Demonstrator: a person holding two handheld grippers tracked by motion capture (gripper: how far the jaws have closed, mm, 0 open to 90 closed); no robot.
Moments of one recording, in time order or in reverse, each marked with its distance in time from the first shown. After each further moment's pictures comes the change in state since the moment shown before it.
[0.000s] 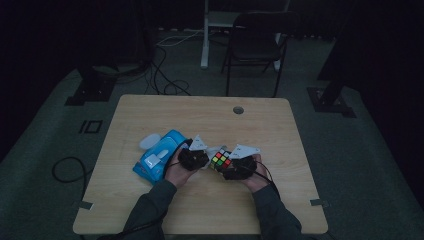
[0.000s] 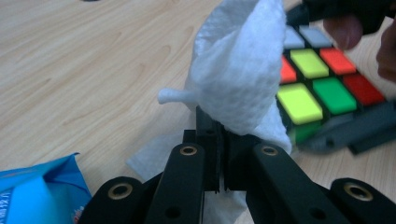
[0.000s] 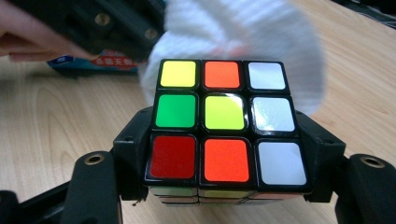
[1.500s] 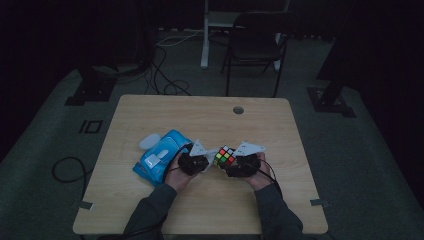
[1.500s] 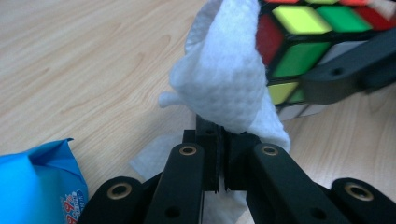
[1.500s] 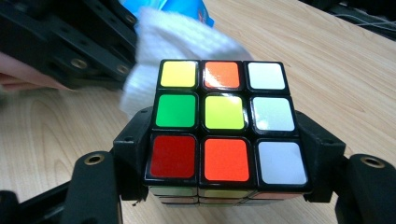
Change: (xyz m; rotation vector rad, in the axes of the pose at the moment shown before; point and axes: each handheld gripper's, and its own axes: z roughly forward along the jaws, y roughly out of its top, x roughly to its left) left arm -0.011 -0.012 0.000 -0.003 0.030 0.019; right arm -0.011 0.001 -0.010 -0.030 -0.030 0.038
